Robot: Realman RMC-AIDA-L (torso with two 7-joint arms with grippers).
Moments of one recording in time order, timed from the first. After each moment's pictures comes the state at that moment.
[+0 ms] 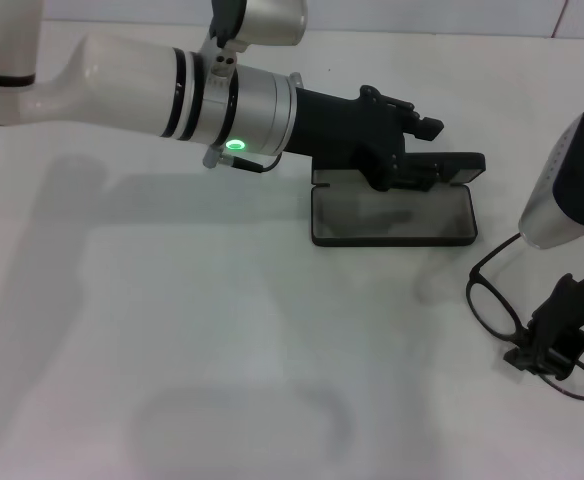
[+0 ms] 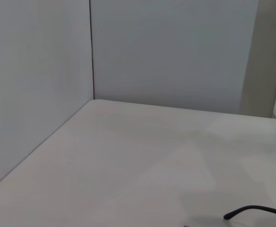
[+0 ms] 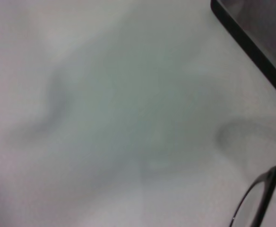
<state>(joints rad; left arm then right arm) -1.17 -2.09 2.84 -0.20 -0.12 1.28 -1.10 0.45 2.02 -1.64 -1.45 -2.49 -1.55 2.42</state>
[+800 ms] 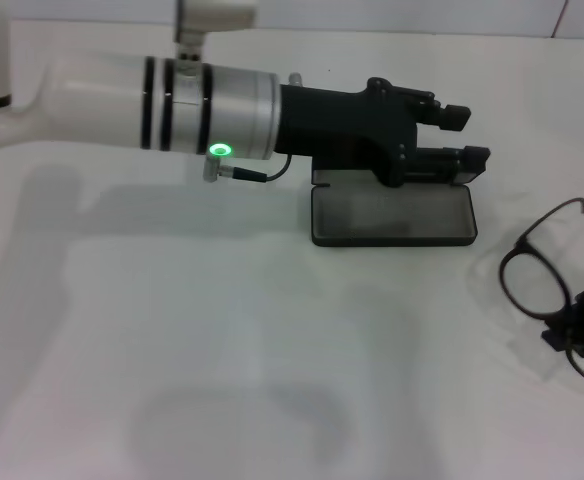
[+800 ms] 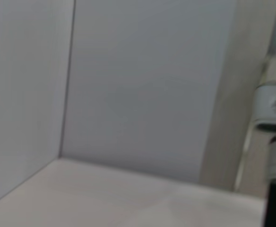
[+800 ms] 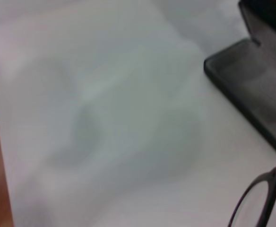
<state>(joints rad) -1.11 -2.08 2.84 -0.19 -0.25 1.49 -1.12 0.31 2.02 -1.29 -1.54 -2.28 -1.70 2.09</state>
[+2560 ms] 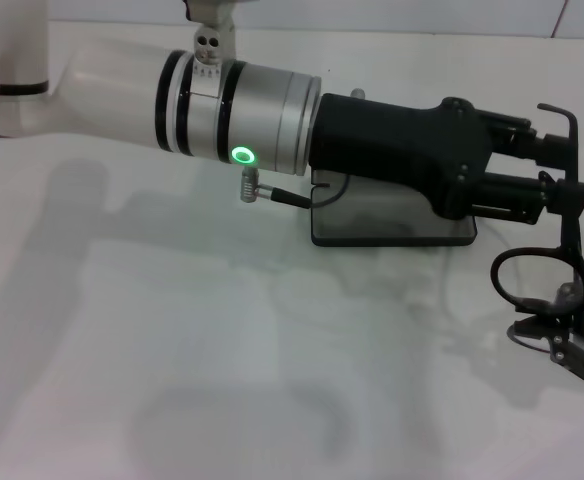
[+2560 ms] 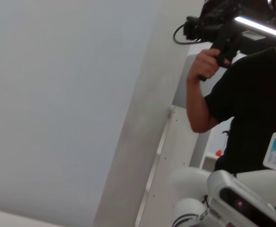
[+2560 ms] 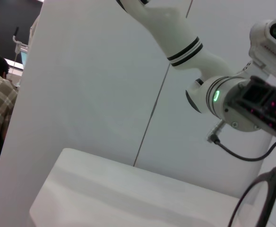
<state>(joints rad) -1.16 -2.09 2.84 -0.15 -0.25 1.73 -1.25 0.25 2.02 -0.94 -0.75 -1.67 -1.81 0.64</state>
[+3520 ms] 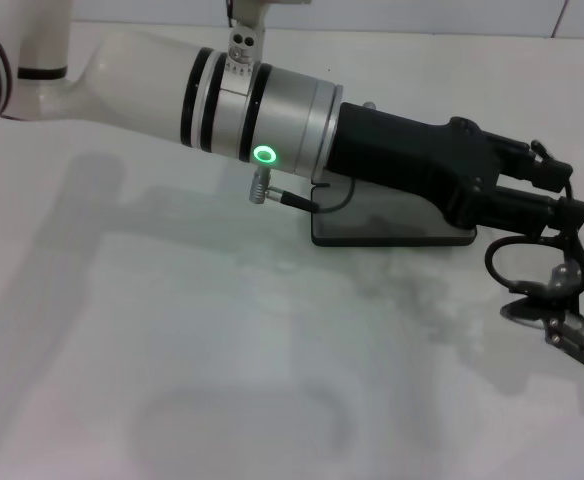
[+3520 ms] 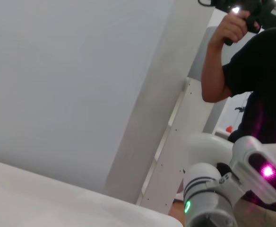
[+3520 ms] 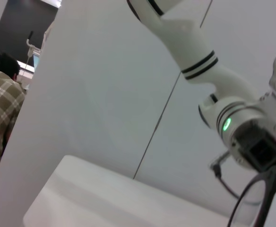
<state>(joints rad) -1.20 -2.09 2.84 -0.14 -0.17 1.64 -1.34 0.28 2.02 -0.95 -0.77 -1.64 -1.83 0.60</state>
